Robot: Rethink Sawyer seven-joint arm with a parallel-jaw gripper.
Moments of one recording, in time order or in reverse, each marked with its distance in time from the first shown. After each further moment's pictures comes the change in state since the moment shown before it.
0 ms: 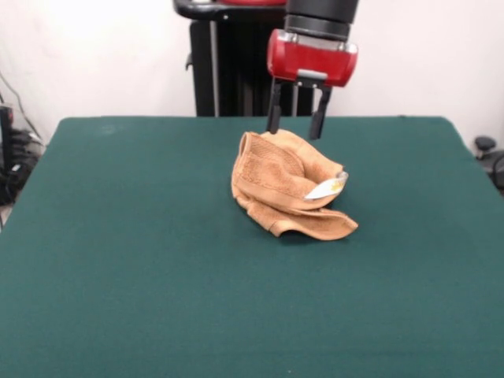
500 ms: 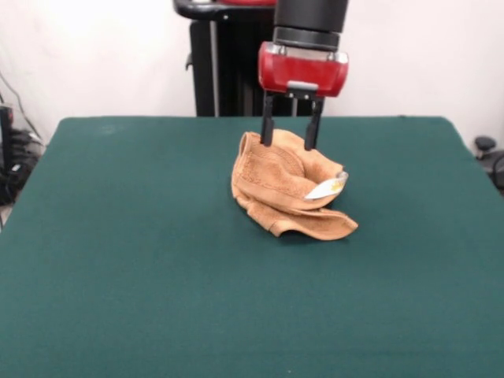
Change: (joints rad) arm -0.098 0.006 0.094 0.000 -0.003 -0.013 0.000
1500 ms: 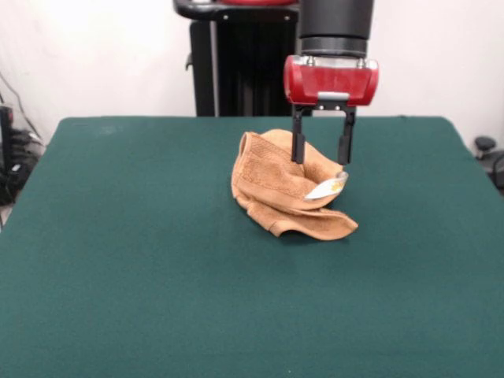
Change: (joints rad) arm -0.032 0.008 0.100 0.000 -0.020 -0.111 0.000
